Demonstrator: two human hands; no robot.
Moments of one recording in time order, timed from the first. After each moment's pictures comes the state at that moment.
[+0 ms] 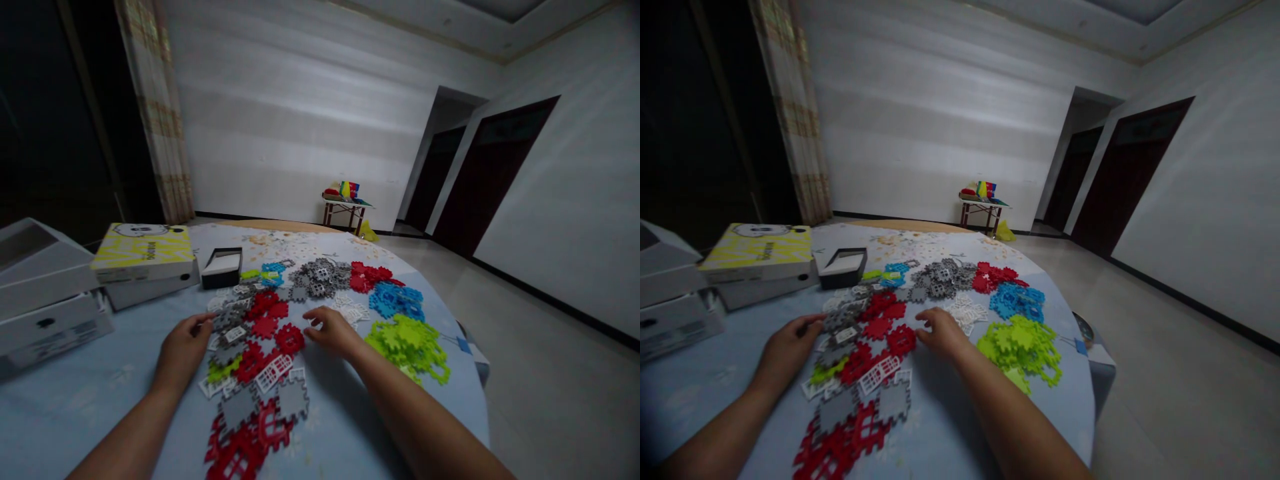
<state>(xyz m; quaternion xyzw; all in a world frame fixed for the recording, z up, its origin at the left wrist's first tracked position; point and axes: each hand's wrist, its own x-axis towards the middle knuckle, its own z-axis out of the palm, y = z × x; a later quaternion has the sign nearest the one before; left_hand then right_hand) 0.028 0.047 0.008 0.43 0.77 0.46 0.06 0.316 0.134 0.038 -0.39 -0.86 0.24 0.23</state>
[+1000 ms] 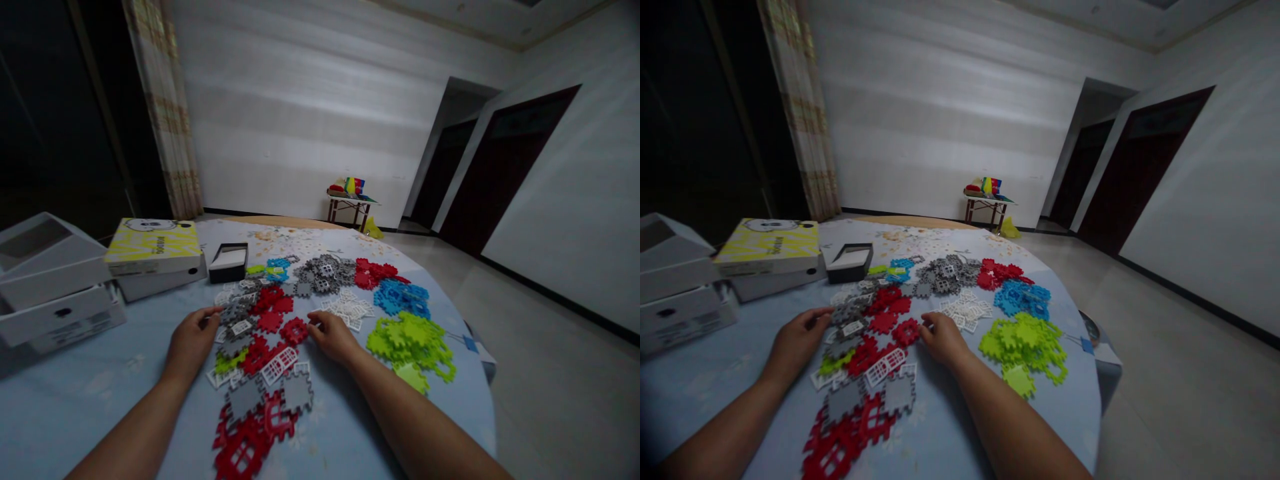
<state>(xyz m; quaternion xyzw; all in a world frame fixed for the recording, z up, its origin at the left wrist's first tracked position) 0.029 0.046 0.009 0.44 0.77 0.46 0.06 0.306 0.130 0.007 -0.42 -0.81 0.29 0.28</state>
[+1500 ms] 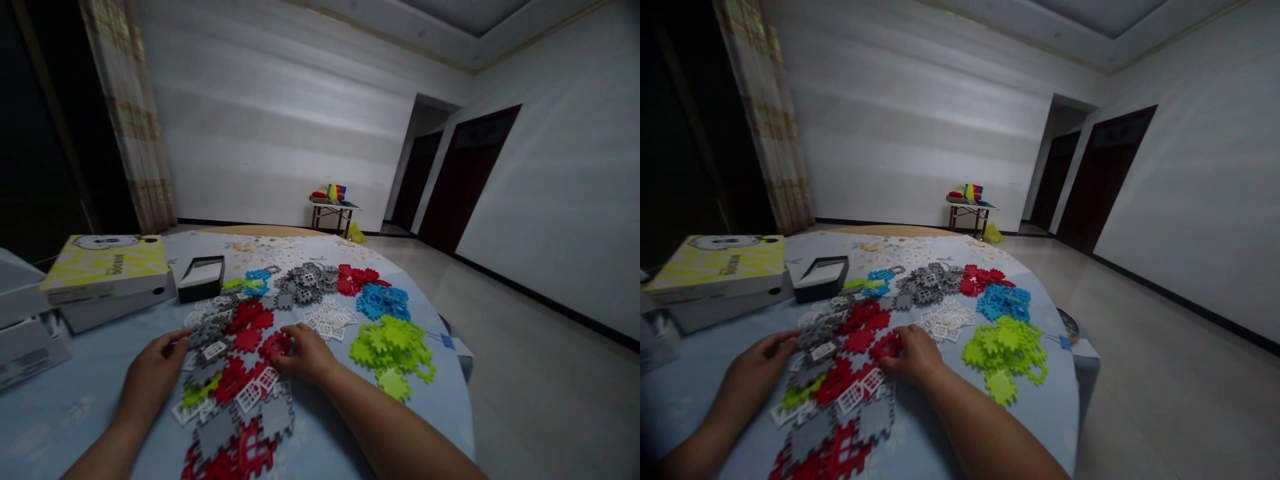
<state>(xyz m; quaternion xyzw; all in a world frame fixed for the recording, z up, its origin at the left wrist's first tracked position) 0.026 0.046 0.016 0.44 0.79 0.41 0.07 0.297 0.117 0.019 -0.41 -0.85 0.22 0.25</state>
